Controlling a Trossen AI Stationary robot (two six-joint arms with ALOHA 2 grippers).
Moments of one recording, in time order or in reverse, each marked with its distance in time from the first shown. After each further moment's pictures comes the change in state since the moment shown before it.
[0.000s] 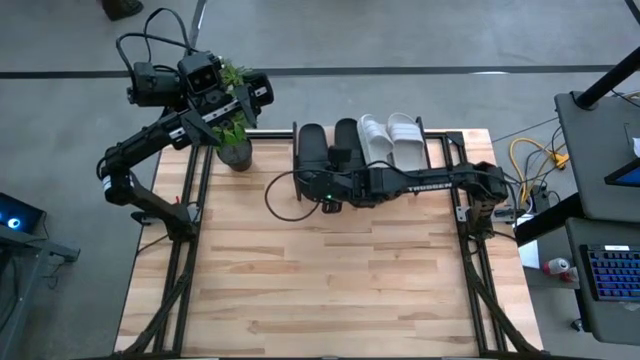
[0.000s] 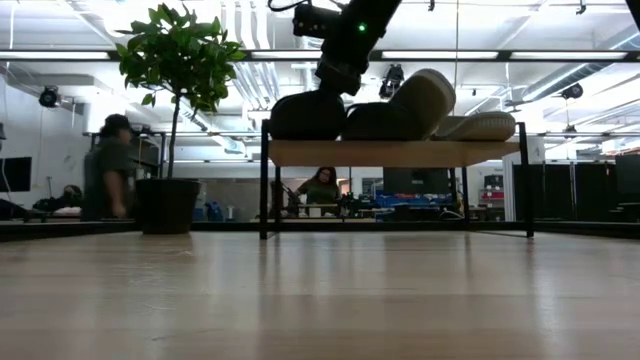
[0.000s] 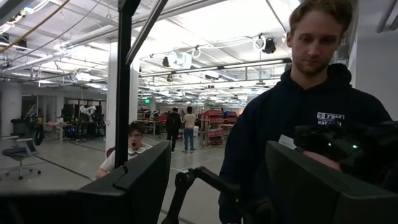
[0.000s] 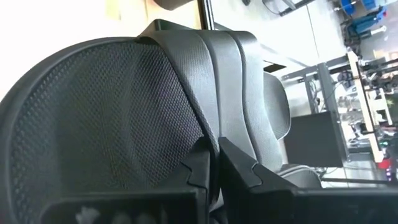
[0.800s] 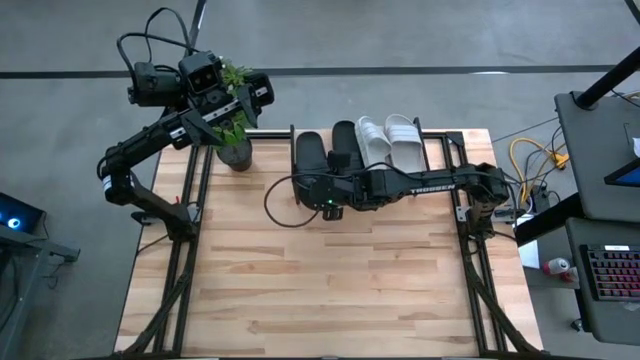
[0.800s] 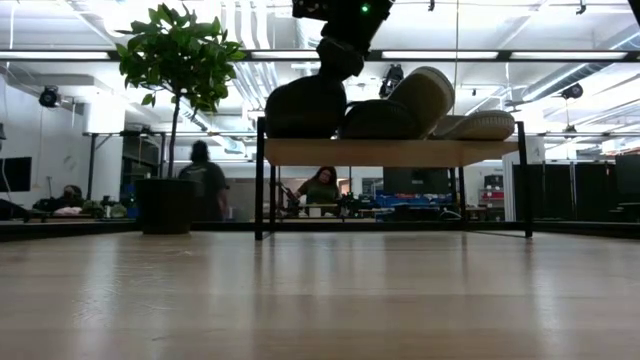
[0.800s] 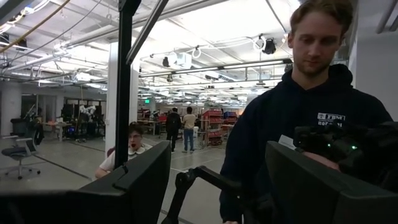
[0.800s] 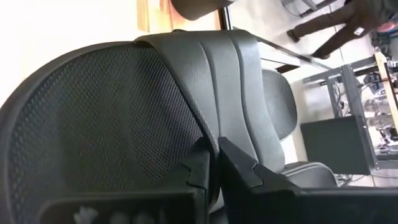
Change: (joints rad) left arm 0.000 0.004 0.000 0.001 -0.002 -0.002; right arm 0.025 -0.001 0.055 -0.091 -0.056 0.065
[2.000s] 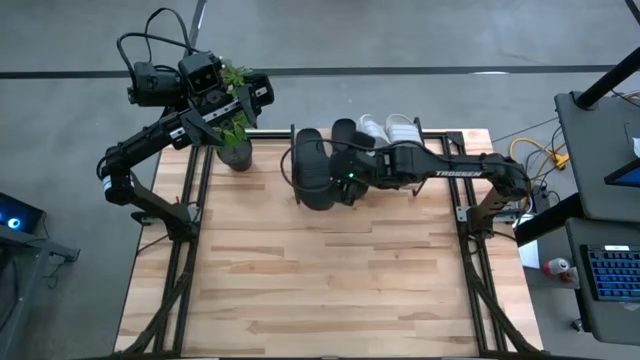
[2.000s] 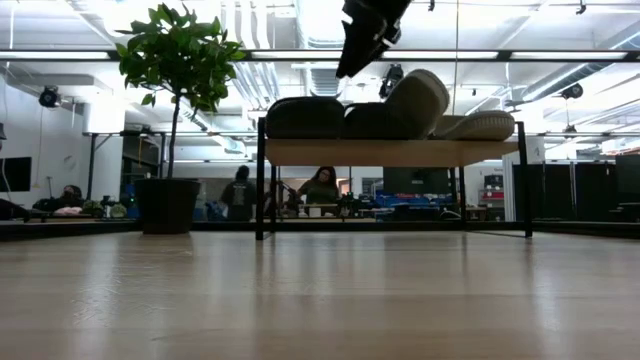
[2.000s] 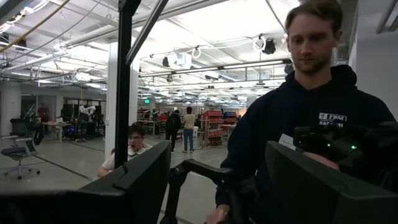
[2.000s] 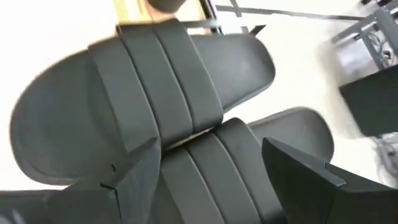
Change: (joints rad) left arm -0.001 0.000 0.000 0.000 0.000 -0.001; right arm -0.084 -0.155 -0.003 -0.144 -0.121 0.214
